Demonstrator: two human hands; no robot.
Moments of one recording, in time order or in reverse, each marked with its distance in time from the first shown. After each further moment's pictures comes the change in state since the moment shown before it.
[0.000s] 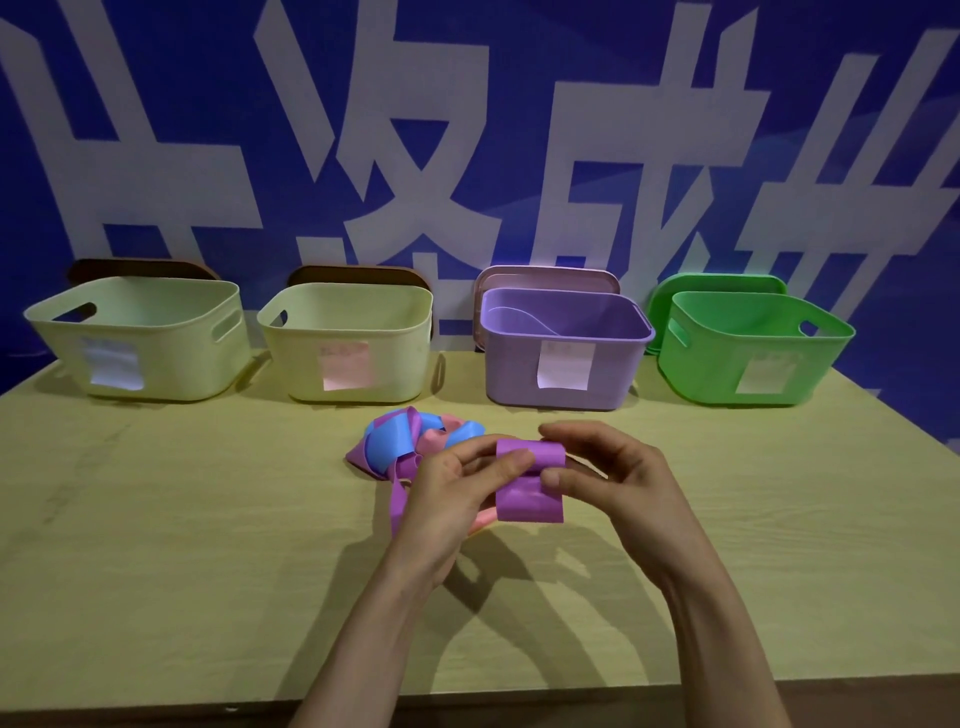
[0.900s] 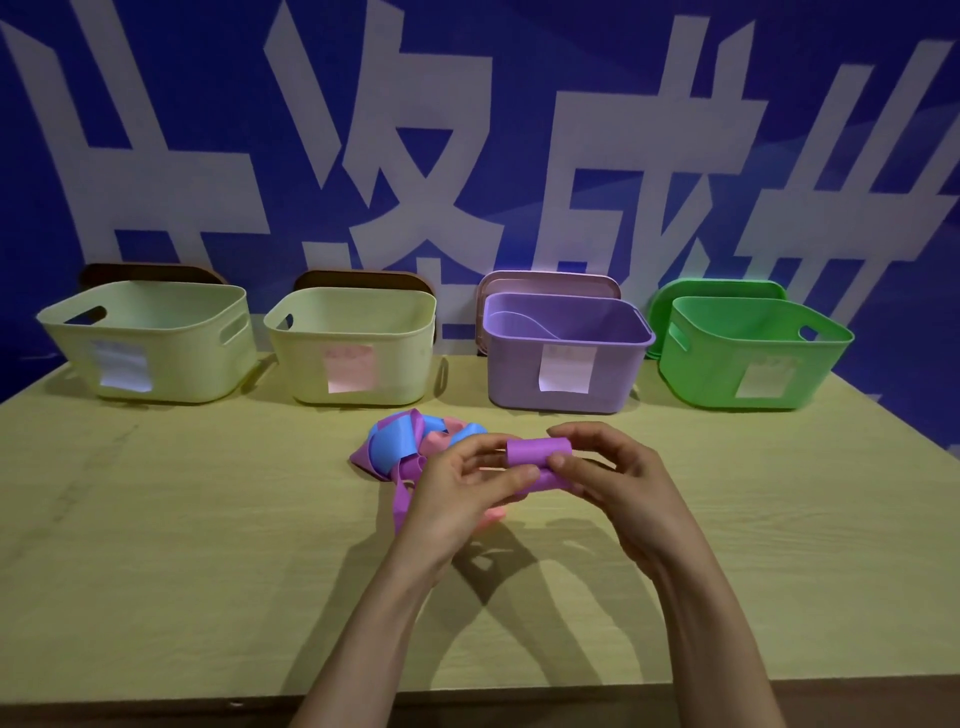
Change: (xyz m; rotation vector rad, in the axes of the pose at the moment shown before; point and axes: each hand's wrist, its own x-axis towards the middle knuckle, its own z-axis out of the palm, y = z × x) left_hand -0.001 0.001 -0.002 0.113 0.036 -0.004; right_hand 0.006 0.007 0.000 0.022 0.075 0.134
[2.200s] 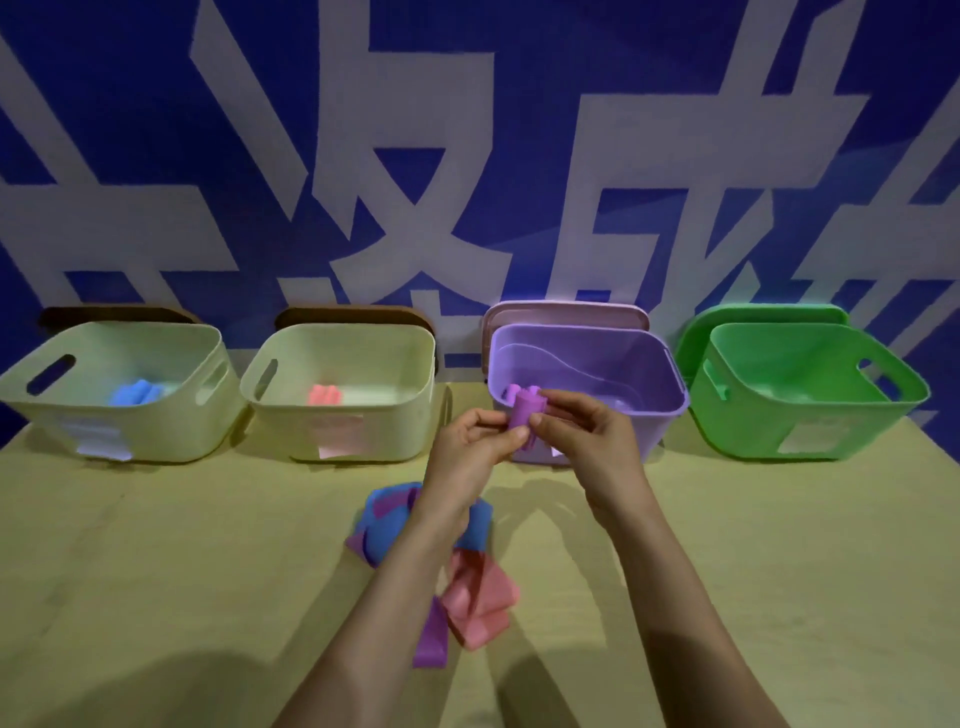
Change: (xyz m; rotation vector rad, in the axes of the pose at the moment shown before) left_hand 0.165 0.046 0.005 0.007 0.152 -0.149; right_hand 0.168 -0.032 0.021 -0.013 0.187 0.095
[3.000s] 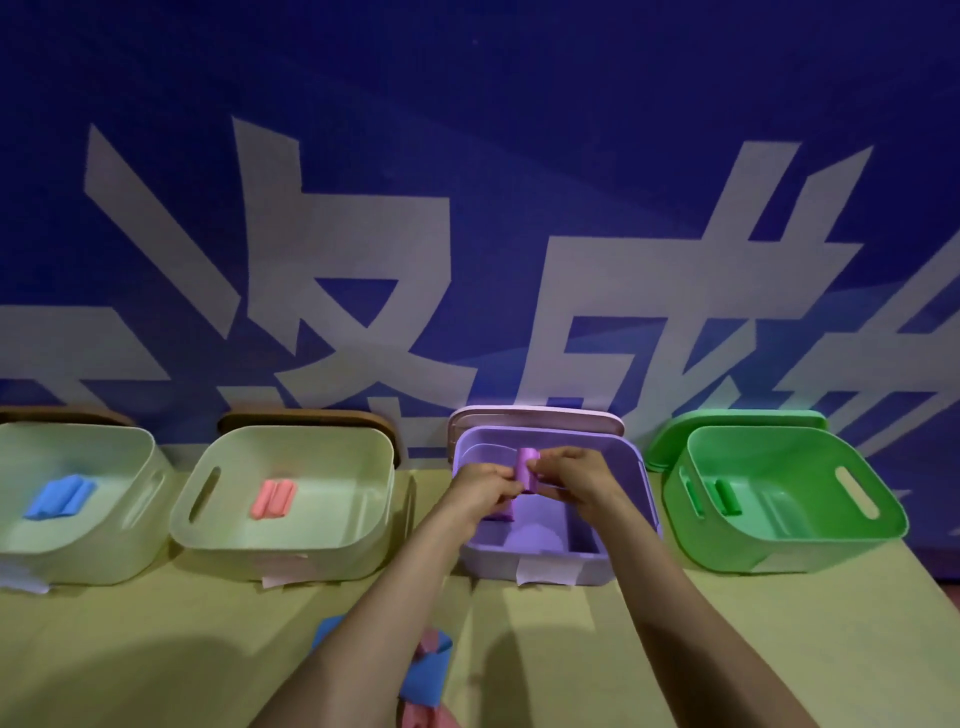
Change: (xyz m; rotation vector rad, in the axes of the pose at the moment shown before) left_hand 0.158 0.032 0.058 0.247 -0.155 -0.372; right_hand 0.177 -0.021 -0.031 -0.138 0.014 0.518
